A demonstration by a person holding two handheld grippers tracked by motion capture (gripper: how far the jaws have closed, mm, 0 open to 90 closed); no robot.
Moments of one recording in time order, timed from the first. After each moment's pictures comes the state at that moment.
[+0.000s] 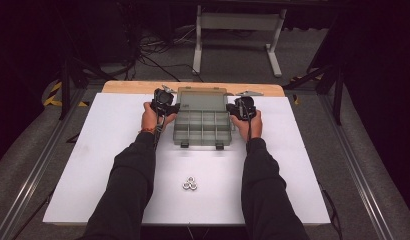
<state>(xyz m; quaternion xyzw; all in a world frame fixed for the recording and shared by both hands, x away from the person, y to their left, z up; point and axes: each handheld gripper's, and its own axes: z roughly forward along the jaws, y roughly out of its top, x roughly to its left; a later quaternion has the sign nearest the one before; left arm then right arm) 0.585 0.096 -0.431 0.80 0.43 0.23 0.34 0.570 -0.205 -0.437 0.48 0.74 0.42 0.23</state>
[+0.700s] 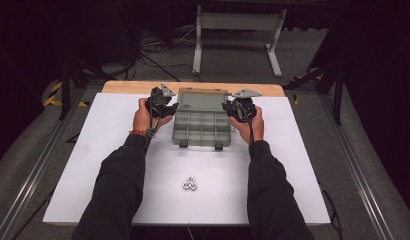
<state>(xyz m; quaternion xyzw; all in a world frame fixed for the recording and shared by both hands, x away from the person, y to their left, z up) 0.545 0.108 -0.397 0.83 0.34 0.28 0.34 0.535 -0.191 -0.401 0.39 0.77 0.43 0.27</state>
